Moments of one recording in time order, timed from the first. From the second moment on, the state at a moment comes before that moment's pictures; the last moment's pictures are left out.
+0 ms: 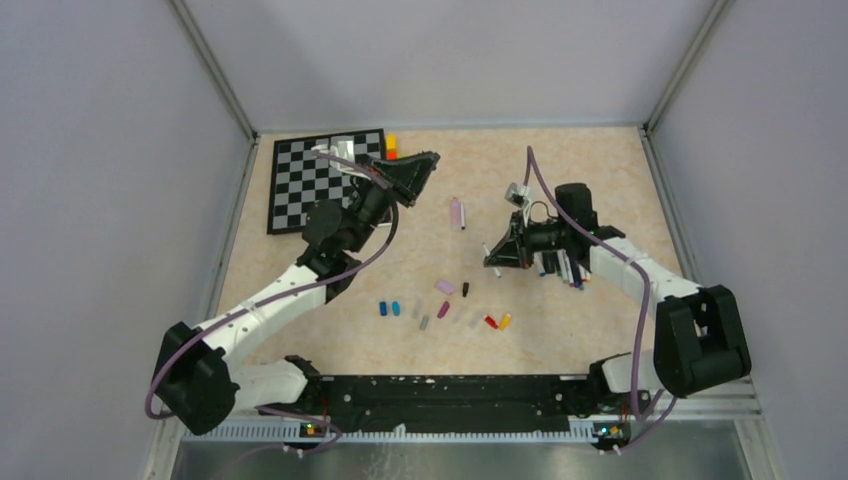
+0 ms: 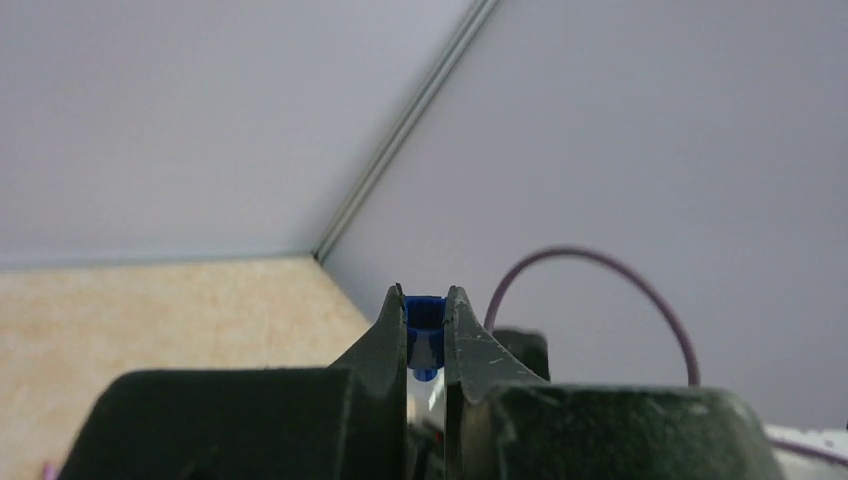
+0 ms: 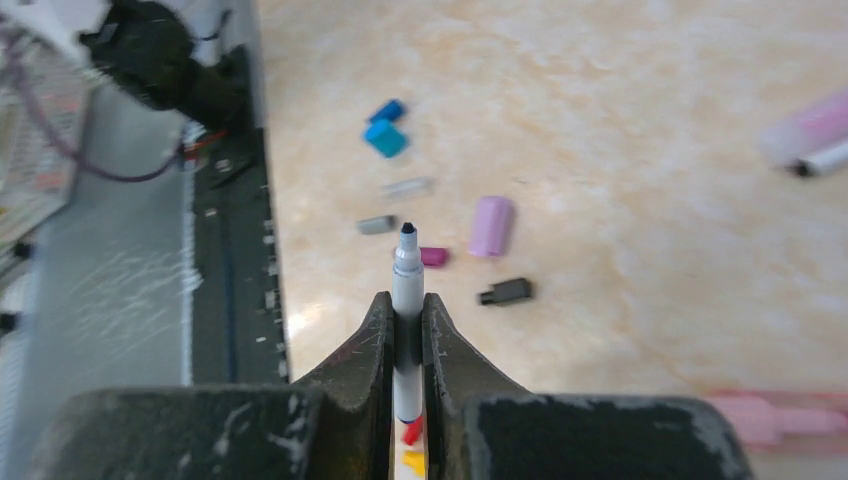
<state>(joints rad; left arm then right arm) -0.65 1.21 0.88 0.85 0.03 -0.68 0.29 1.36 0.78 -0.12 -1.16 -0.11</state>
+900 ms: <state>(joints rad) -0.65 1.04 0.50 0.43 0.22 -0.73 0.30 2.07 1.35 -0.11 -0.51 0.36</state>
